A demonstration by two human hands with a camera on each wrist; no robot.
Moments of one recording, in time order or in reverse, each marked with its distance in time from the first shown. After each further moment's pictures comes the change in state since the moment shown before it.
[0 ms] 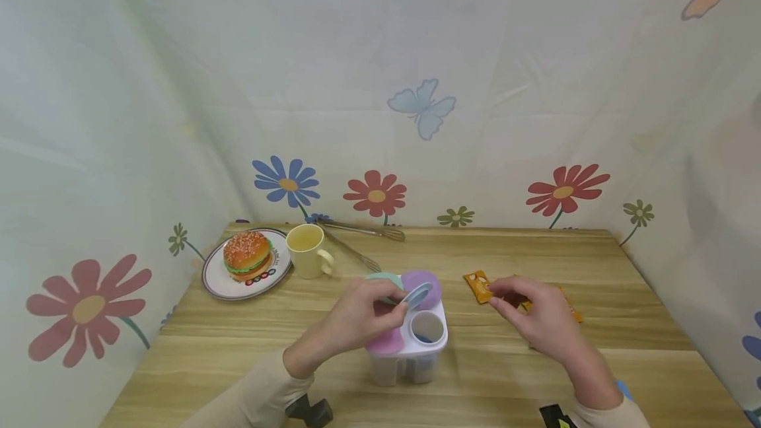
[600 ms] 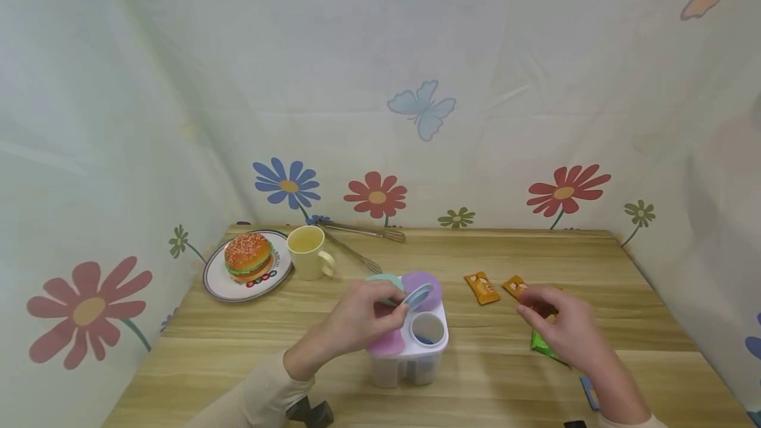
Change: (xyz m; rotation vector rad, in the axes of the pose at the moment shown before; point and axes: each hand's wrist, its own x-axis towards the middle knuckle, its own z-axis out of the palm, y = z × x) left_hand -0.001 0.000 -0.001 -0.015 -0.016 -0.027; right_hand -0.021 0.029 -0.013 -0.066 -0.042 0.191
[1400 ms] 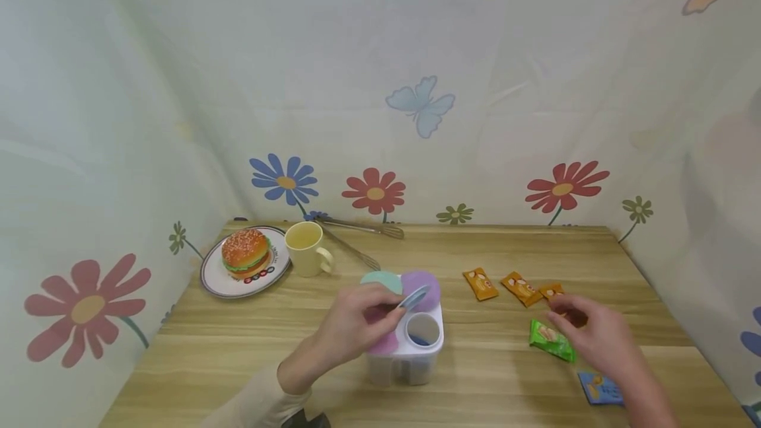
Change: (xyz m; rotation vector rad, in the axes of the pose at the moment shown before) left_hand -0.016 -0.001 0.005 0.045 0.167 0.134; right_hand -0.017 0.029 -0.021 -0.164 -0.091 0.208
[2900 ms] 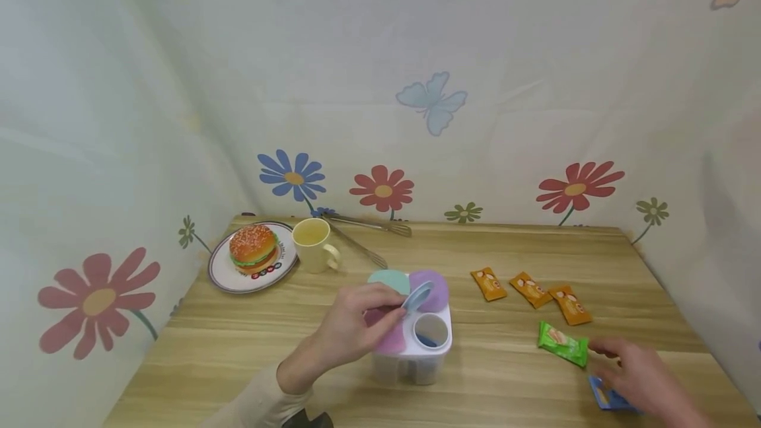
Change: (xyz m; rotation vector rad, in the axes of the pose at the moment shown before) left_hand -0.002 0.008 -0.013 -0.068 -0.025 -0.067; right_hand -0.013 0.065 0.004 -0.102 -0.495 0.077
